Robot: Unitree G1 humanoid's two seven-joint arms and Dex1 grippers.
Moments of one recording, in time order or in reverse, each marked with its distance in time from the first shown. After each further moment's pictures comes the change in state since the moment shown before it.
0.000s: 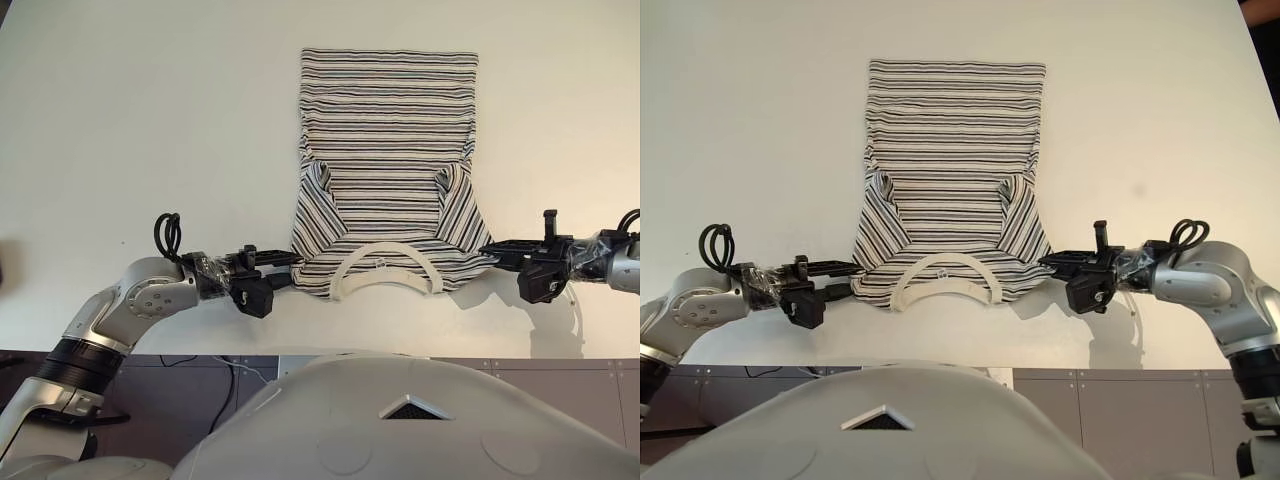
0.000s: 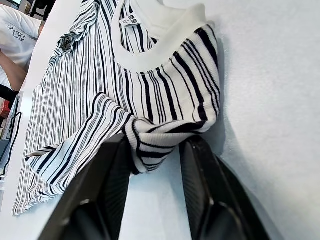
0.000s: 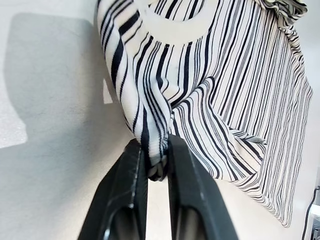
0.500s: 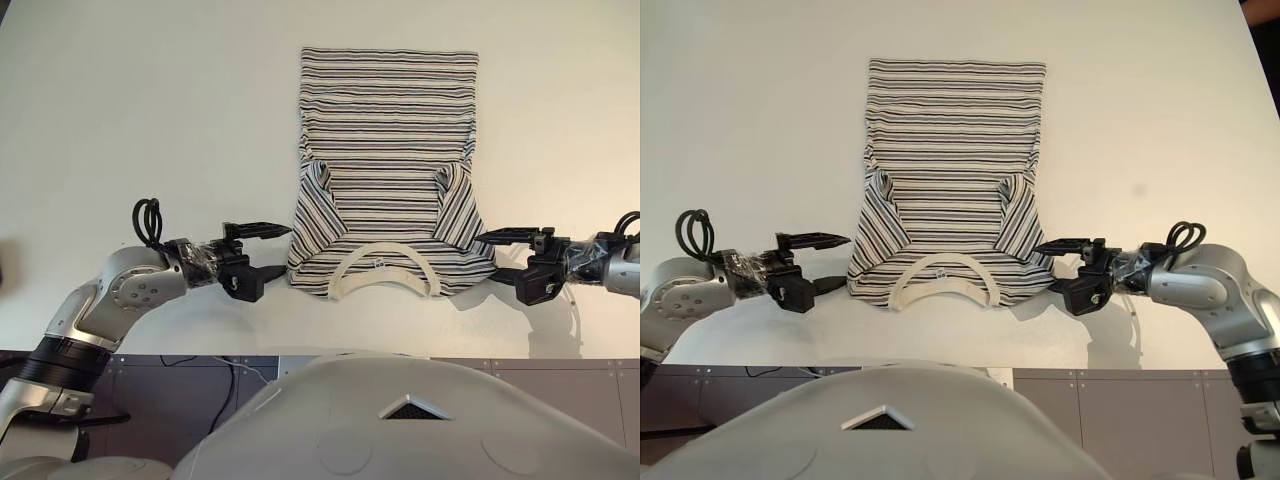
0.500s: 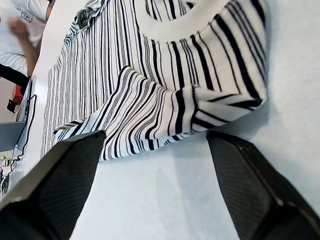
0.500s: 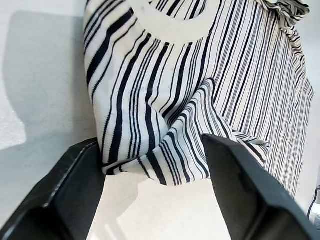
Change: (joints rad) left arm -0.002 0.022 0.063 -0.040 -0.016 0.062 -0.003; right arm 0.032 0.001 -0.010 -0.038 -0.011 0.032 -0.016
